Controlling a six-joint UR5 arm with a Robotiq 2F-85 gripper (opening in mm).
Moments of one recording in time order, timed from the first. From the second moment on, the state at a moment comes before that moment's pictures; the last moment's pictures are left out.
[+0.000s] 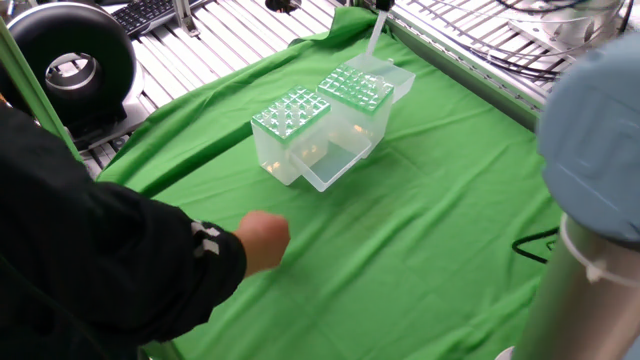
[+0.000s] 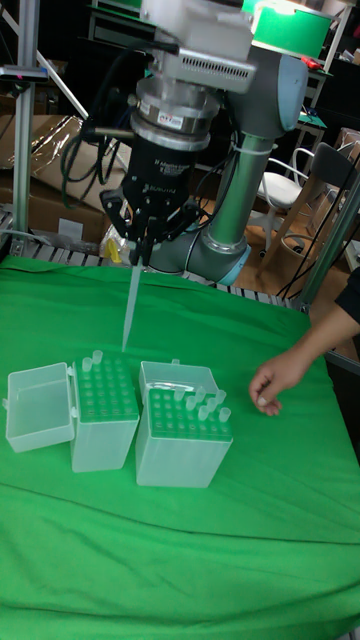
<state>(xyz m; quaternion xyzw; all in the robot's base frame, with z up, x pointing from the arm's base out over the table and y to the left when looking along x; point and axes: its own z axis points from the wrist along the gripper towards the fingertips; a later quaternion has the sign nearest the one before) 0.528 -0.076 0.333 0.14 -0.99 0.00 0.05</state>
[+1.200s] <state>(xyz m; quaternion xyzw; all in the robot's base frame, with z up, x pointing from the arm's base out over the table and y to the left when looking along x) 0.516 -0.094 0.296 0.20 -0.97 0.00 0.11</state>
